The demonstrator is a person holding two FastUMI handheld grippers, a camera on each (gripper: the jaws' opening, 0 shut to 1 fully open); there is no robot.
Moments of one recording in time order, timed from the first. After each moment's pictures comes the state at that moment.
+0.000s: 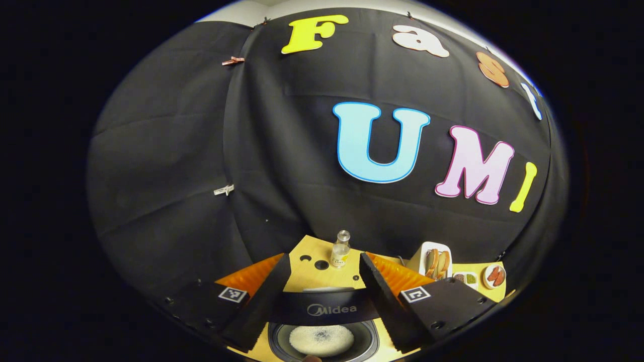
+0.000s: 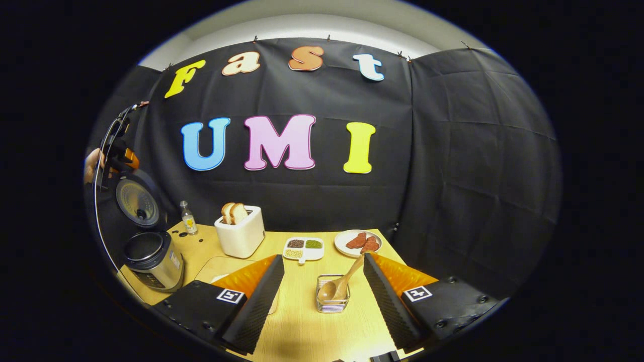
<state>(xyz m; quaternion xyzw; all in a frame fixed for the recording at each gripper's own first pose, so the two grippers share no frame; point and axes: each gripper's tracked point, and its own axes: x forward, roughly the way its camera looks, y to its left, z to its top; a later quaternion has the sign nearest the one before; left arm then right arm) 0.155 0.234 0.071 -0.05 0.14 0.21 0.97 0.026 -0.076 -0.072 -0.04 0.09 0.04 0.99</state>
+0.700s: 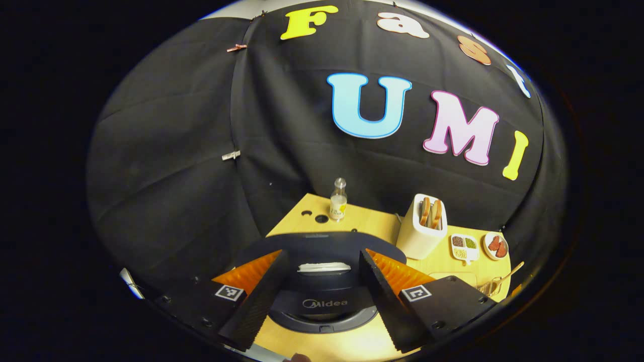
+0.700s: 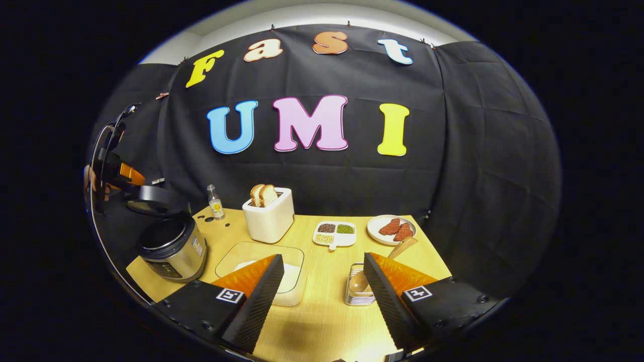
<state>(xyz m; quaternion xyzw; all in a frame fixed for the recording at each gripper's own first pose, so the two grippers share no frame) 0.054 0.164 -0.043 -0.05 0.21 0.21 0.95 0.024 -0.029 -0.108 -0.03 0.14 0.12 0.98</state>
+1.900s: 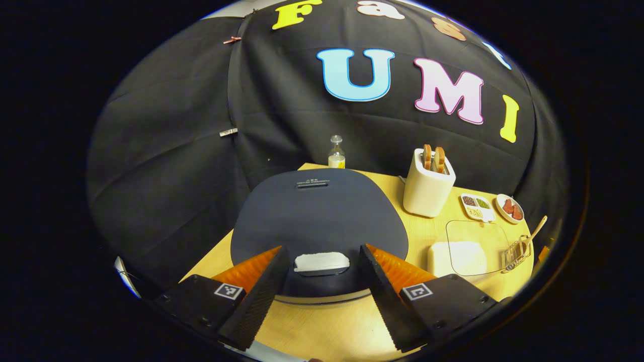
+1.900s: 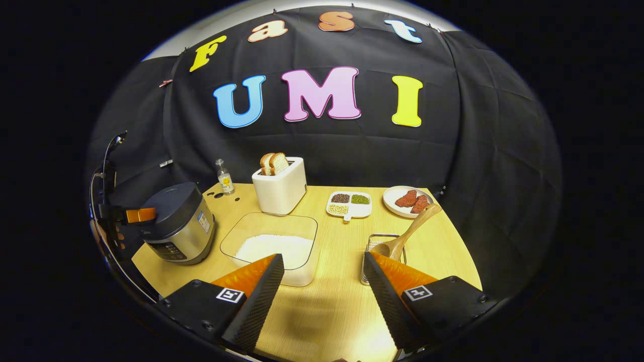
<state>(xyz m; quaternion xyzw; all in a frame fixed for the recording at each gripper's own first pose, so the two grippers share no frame) 0.031 0.146 -0.167 -0.02 0.21 0.20 0.96 0.017 -0.018 -0.162 -0.03 0.22 0.15 0.96</state>
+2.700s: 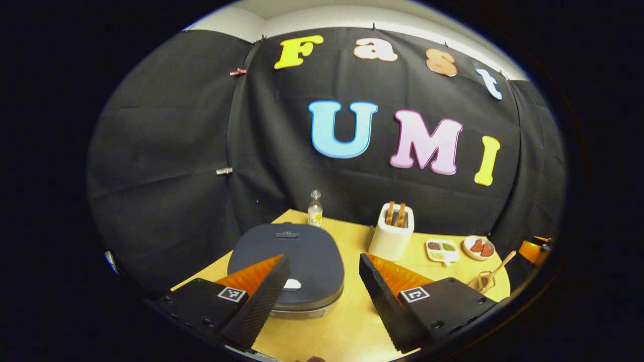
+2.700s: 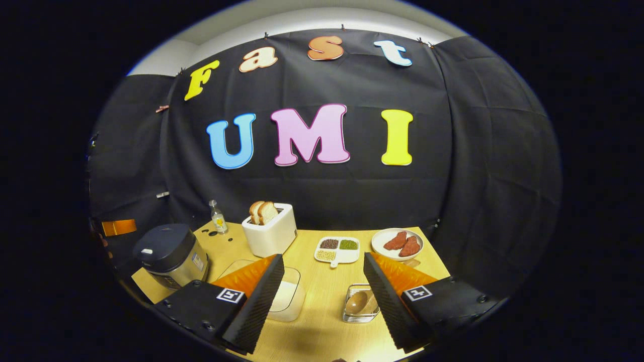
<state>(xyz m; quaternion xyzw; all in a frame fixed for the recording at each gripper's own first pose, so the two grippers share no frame) 0.002 0.053 -0.030 -0.03 0.05 0.18 0.98 0.075 -0.052 -0.059 0.00 0.10 0.14 0.98</state>
